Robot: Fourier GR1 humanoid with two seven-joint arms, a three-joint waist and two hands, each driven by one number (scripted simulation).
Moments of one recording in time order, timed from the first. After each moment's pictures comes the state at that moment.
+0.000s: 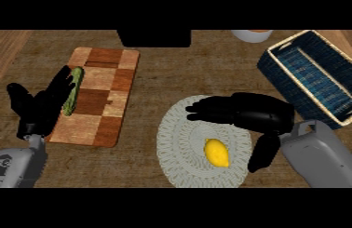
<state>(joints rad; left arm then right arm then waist) -0.22 0.39 0.00 -1.37 0.22 0.07 0.19 -0.50 -0.41 0.38 -1.61 0.41 0.74 -0.29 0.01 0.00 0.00</state>
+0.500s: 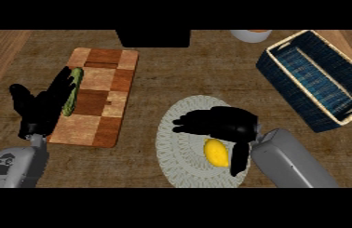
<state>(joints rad) -0.22 0.36 0.03 -1.33 0.18 0.04 0.17 -0.47 -0.30 0.50 -1.43 0.64 0.63 -0.39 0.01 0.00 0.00</state>
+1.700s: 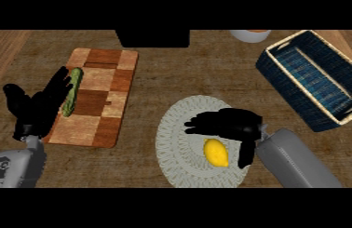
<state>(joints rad) -0.21 0.32 0.10 -1.39 0.12 0.00 0.23 -0.45 -0.32 0.50 -1.28 0.80 0.53 -0.60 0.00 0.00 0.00</state>
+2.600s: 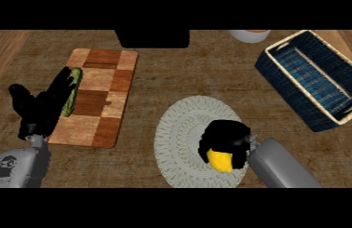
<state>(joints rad) -0.22 0.28 0.13 -1.37 0.08 -0.02 0.21 -0.41 -0.26 0.55 -1.20 1.07 0.38 -0.71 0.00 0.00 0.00</state>
